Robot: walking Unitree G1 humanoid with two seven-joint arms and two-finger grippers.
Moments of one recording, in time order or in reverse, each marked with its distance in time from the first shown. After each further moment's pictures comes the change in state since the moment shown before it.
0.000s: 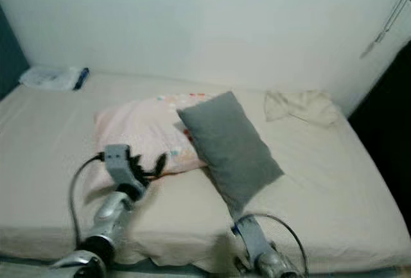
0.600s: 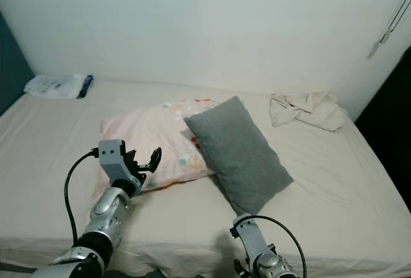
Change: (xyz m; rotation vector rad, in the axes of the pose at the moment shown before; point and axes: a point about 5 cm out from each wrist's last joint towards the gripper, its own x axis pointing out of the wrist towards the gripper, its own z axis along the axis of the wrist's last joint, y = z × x) left arm 0.003 0.006 0.011 0.001 -0.041 0.026; right arm -0.001 -0.006 -0.010 0.027 0.034 -0.071
